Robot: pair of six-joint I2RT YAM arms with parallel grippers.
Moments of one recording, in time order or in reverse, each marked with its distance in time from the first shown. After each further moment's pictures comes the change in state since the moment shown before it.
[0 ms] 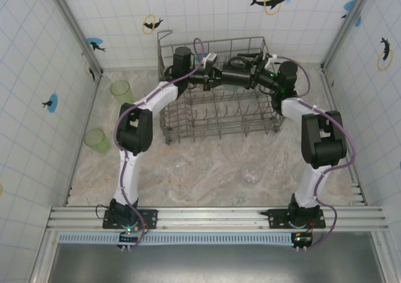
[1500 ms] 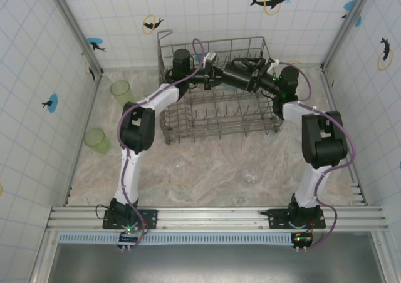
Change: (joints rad) left arm 0.009 0.040 -0.028 0.208 -0.023 -0.117; right arm -0.014 0.000 -0.069 0.074 0.026 0.059
